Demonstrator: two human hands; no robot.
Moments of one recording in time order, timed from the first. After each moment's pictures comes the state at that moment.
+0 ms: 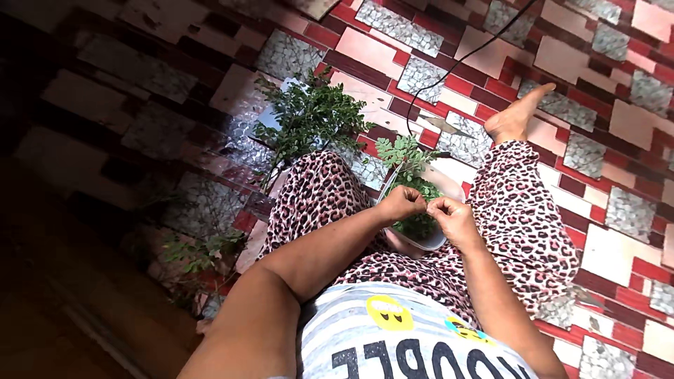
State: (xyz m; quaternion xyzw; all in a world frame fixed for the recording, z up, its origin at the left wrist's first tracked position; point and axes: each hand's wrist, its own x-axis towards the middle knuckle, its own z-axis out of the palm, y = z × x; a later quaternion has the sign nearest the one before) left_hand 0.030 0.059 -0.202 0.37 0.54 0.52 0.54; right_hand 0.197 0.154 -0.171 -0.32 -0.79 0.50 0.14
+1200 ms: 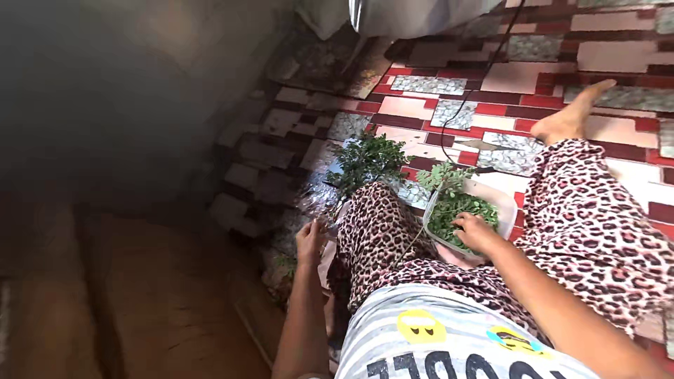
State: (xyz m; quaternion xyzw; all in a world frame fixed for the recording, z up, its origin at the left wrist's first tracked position) left_hand -0.087 -0.207 -0.176 0.03 0.83 0.55 0.13; right_hand 0.165 0.142 -0.204 -0.30 -0.88 0.32 -0.17
